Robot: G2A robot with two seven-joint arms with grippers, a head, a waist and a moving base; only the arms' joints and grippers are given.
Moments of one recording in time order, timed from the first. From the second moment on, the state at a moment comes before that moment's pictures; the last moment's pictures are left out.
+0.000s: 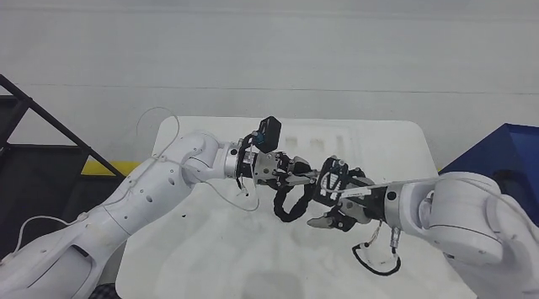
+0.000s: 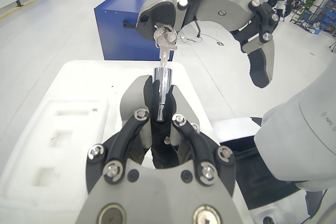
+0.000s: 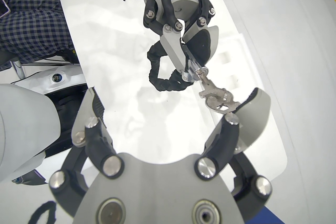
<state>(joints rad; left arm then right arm) 0.71 -0.93 -0.55 -1.45 0.57 -1.01 -0.08 -1.12 -0.89 1.12 -2.29 -0.58 -0.36 1.19</state>
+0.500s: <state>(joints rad) 0.71 -0.93 -0.55 -1.46 0.60 -1.01 -0.08 -1.14 -0.87 1.16 -2.33 -0.73 -0.58 1.11</state>
